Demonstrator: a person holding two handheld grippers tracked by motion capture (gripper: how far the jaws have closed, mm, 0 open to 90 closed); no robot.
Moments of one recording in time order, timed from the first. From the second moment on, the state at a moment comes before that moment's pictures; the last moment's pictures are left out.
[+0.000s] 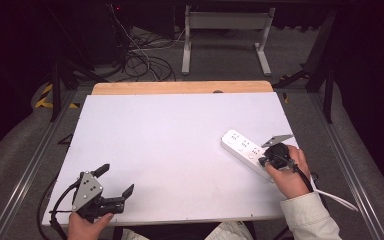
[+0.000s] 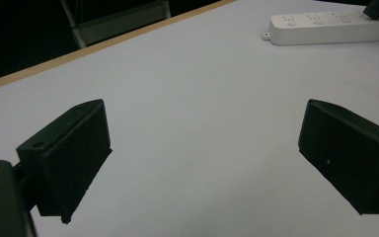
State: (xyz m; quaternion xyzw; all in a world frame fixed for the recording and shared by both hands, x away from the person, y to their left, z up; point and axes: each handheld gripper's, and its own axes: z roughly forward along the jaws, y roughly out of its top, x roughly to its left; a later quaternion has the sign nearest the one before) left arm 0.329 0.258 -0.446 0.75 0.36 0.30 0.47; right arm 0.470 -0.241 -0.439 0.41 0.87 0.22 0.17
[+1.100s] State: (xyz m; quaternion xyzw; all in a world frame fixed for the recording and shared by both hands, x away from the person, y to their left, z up) left arm 0.330 0.259 -0.445 0.75 0.36 0.31 0.47; right arm 0.455 -0.239 -0.415 0.38 0.86 0.29 0.19
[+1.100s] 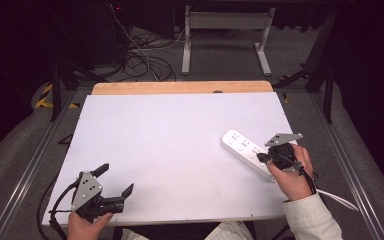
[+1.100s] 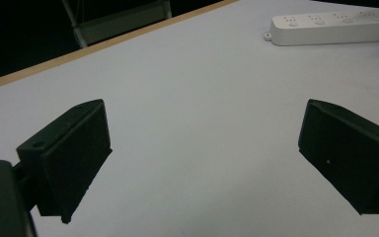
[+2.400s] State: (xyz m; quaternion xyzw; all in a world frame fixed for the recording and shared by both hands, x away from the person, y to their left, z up) left arm 0.328 0.260 -0.445 0.74 0.35 0.30 0.49; right arm 0.426 -0.247 -0.372 0.31 0.81 0.46 0.21
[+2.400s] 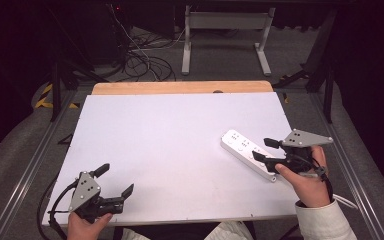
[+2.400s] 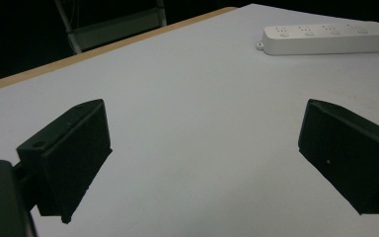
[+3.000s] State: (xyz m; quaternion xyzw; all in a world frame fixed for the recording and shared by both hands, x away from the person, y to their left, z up) left arm 0.325 0.260 -0.443 0.73 0.35 0.30 0.51; right arm 0.410 -0.236 -0.410 0.24 0.78 0.55 0.16
